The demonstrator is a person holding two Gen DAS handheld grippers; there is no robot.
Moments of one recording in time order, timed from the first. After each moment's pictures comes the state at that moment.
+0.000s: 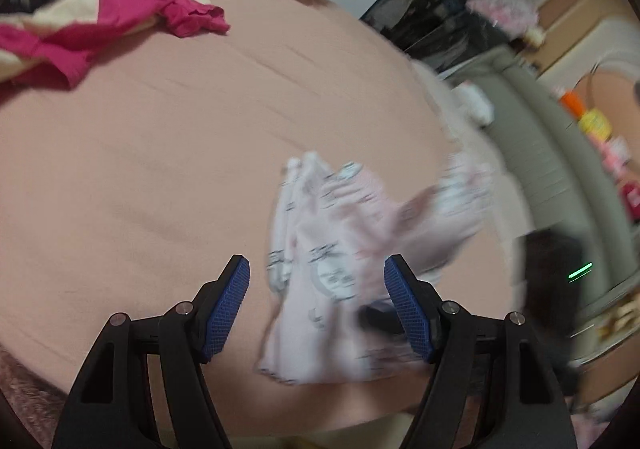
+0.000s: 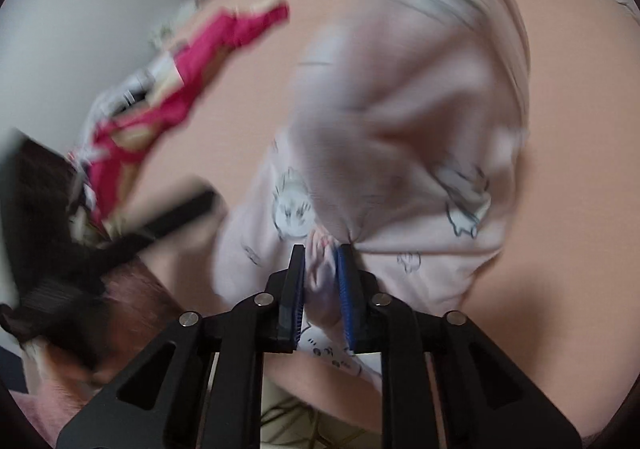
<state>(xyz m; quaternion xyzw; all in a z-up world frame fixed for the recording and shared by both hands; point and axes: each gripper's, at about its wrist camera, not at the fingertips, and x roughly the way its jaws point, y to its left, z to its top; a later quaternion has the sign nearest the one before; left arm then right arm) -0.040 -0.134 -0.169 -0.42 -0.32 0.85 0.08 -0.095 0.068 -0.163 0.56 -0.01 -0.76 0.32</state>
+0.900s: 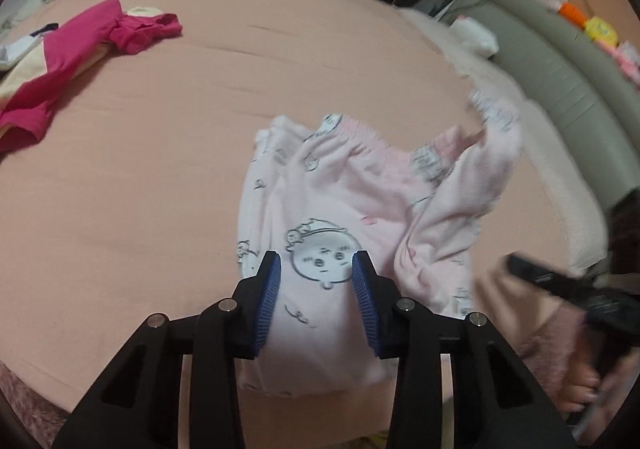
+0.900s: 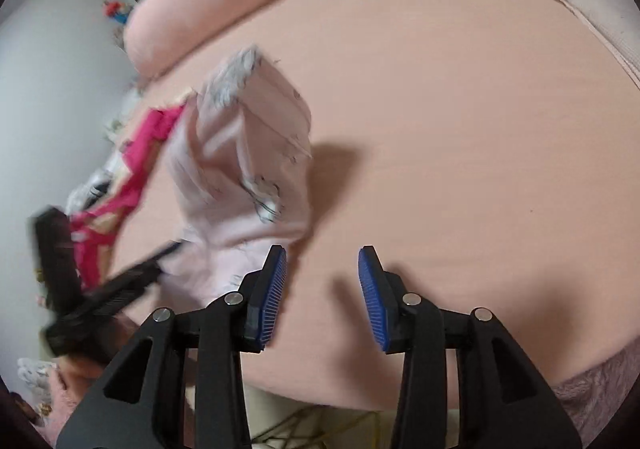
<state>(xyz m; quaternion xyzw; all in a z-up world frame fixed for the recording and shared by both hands) -0.062 -0.057 -0.163 -0.45 -0.18 0.87 0.07 -0.084 0.201 -0.136 0.52 -0.12 -0.82 0.21</state>
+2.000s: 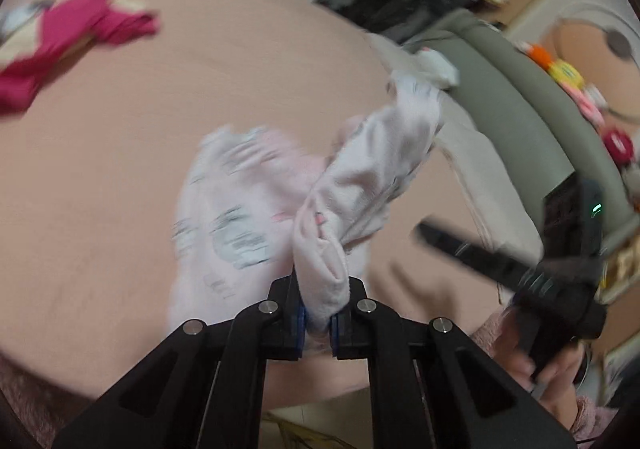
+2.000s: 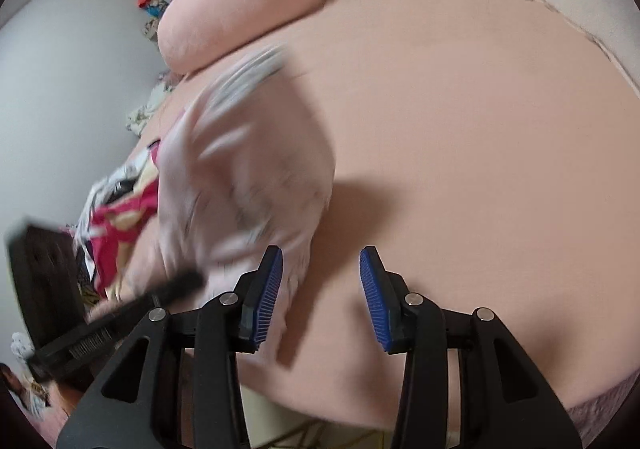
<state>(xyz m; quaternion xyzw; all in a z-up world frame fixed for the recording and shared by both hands) -0.029 -0.061 -0.155 -0.44 -0.28 0.85 0.10 -0.113 0.167 -0.104 0.48 -0.10 -0.84 0.26</state>
